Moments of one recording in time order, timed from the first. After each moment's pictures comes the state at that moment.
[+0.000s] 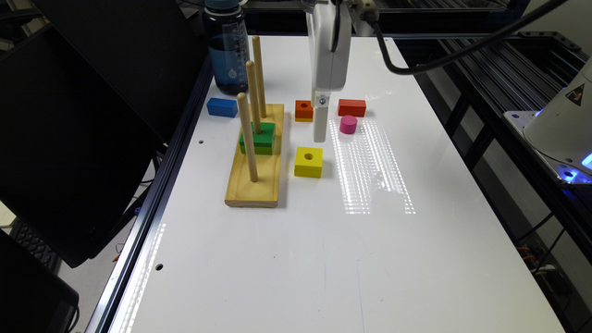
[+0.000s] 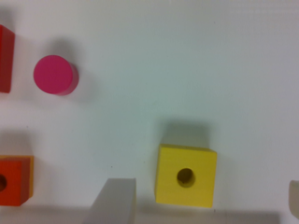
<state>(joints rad) -0.19 0.17 0.31 -2.29 -0.06 2.44 0.95</state>
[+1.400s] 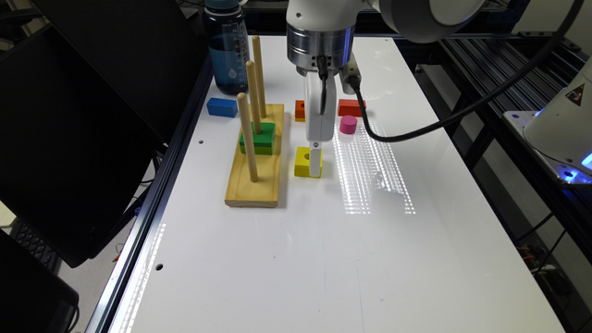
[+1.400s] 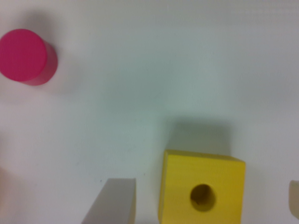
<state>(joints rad) -0.19 0.36 0.30 -2.27 -0.16 2.60 1.02</state>
